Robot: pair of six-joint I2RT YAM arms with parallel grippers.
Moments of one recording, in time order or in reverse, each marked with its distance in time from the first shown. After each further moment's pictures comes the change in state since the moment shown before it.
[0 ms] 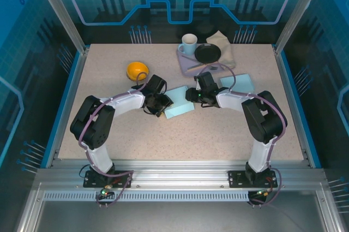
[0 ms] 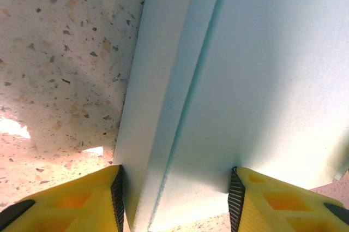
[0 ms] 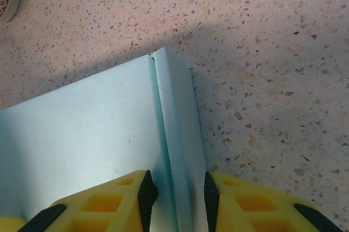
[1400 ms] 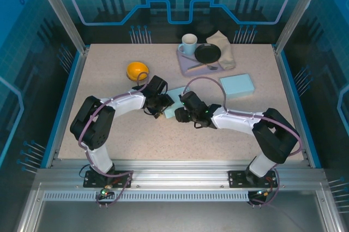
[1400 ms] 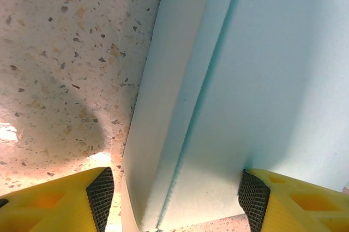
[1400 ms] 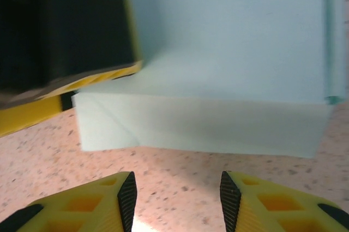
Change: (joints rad) left arm -0.011 -0.006 -0.006 -0.010 -0.043 0.021; right arm 0.304 -0.237 -0.152 -0.109 0.272 -0.061
